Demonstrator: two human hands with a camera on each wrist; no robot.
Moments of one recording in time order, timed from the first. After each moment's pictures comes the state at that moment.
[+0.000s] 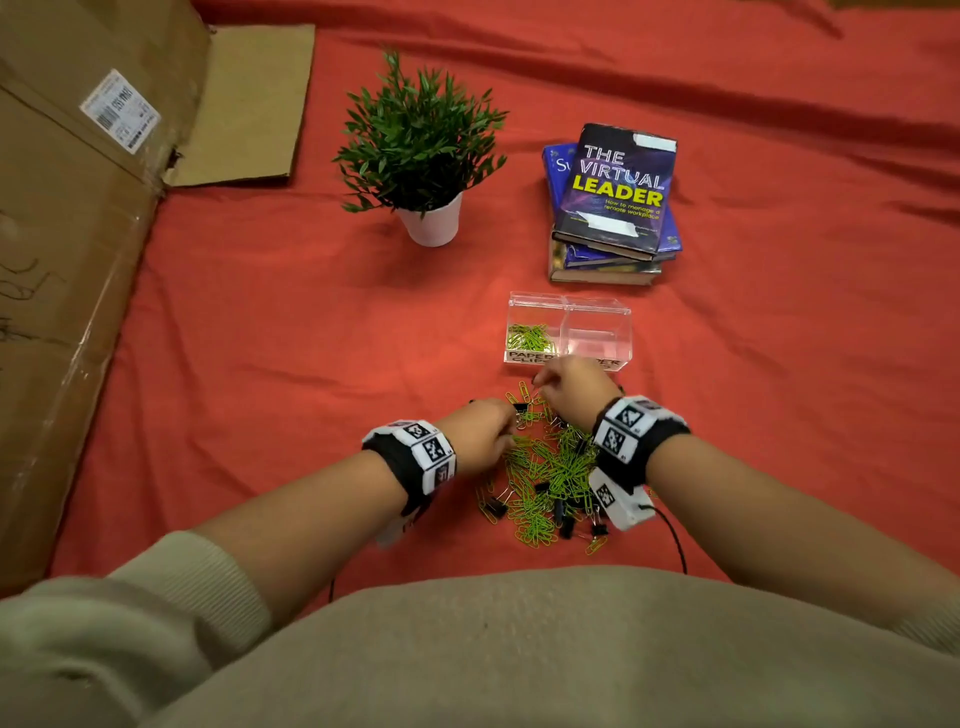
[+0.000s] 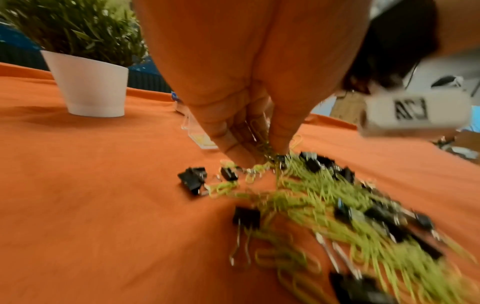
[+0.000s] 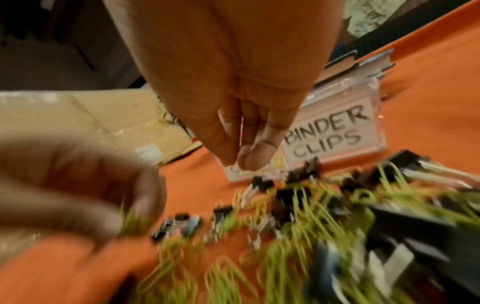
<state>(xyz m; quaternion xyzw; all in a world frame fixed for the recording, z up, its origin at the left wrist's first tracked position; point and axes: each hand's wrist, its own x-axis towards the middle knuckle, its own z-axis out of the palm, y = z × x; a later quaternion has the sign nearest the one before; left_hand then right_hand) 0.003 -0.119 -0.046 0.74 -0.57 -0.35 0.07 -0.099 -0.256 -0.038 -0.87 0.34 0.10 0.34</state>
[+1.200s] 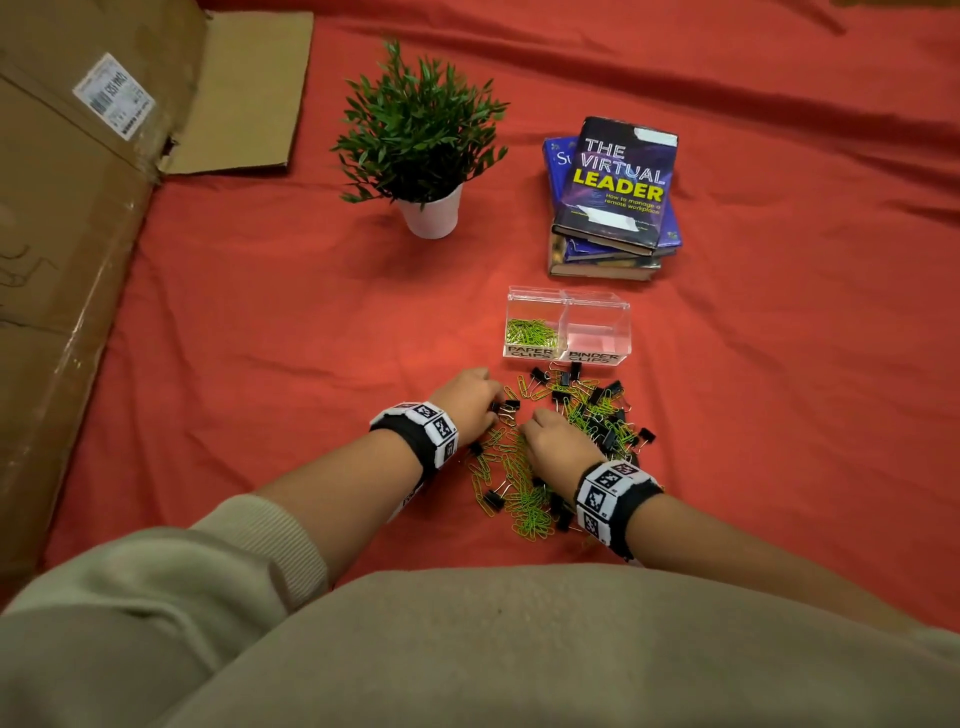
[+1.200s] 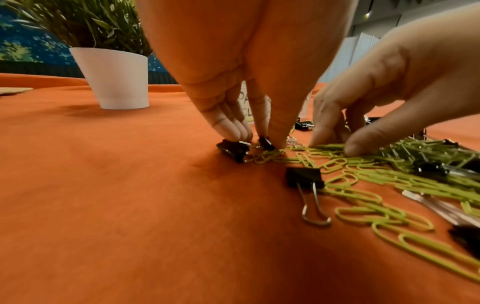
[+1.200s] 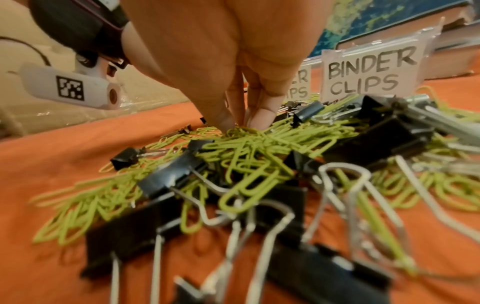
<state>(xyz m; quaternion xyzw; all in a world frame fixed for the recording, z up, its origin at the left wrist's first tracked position) 0.024 -0.128 -0.077 0.79 -0.53 -0.30 0.04 -0.135 -0.198 -0.080 -0.94 0.21 0.15 0.21</state>
